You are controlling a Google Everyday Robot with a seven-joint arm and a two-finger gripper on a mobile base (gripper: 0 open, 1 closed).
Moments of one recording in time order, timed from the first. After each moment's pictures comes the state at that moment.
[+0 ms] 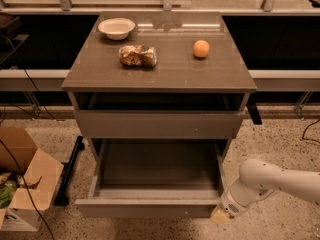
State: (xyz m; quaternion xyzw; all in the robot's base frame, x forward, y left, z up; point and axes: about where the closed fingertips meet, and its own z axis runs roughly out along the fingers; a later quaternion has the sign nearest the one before) arm 0.411 -0.216 0.420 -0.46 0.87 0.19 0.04
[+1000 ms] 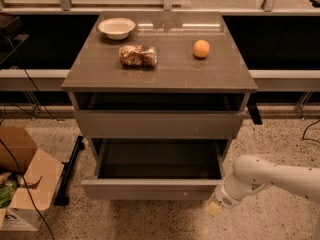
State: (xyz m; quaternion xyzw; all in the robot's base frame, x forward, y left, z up) arm 0.444 -0.200 0.414 -0.47 0.86 0.19 0.08
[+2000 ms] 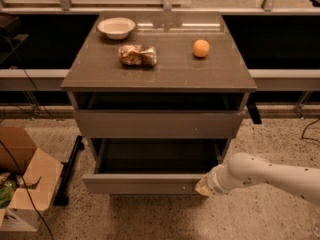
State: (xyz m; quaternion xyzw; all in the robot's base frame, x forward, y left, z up) arm 0.517 -0.177 0.428 -0.49 0.84 0.13 0.20
